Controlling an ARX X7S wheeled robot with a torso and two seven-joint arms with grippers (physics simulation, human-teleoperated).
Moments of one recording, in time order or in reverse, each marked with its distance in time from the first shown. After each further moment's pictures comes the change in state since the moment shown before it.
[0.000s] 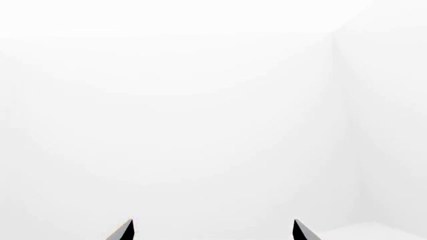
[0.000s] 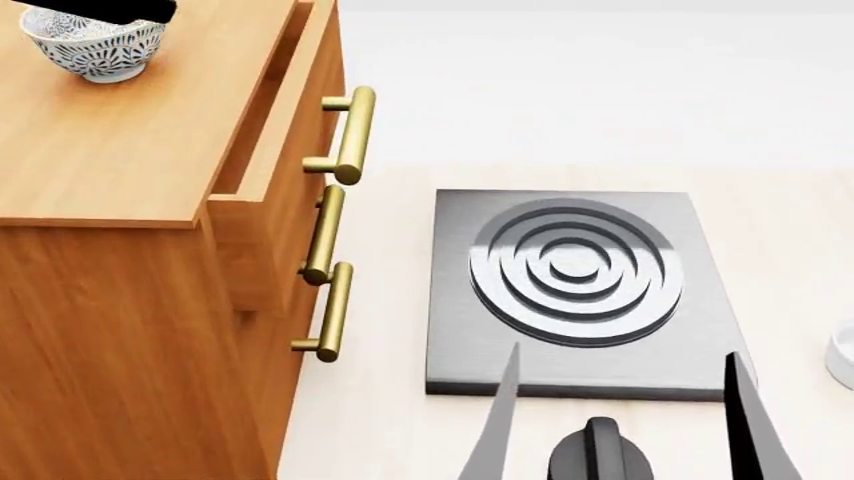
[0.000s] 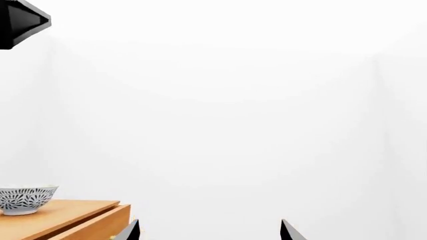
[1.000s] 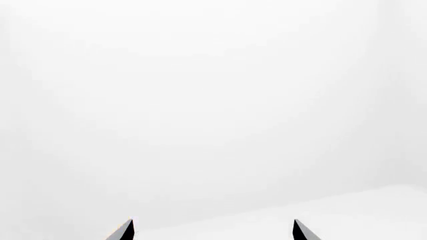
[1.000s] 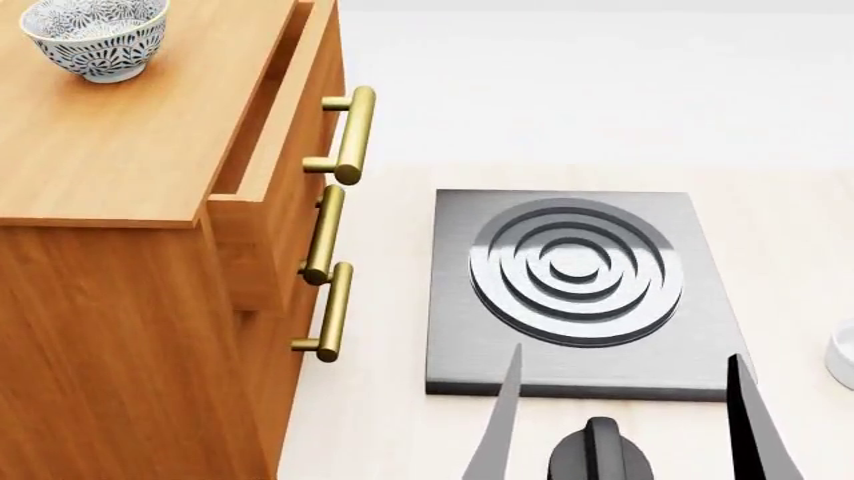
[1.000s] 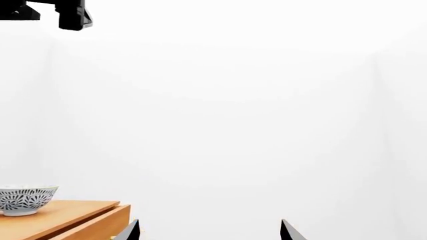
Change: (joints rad) left arm -0.480 -0.021 0.318 -0.930 0.229 0.327 0.184; right arm 0.005 0.018 -0.012 -0.002 0.008 -0.009 0.022
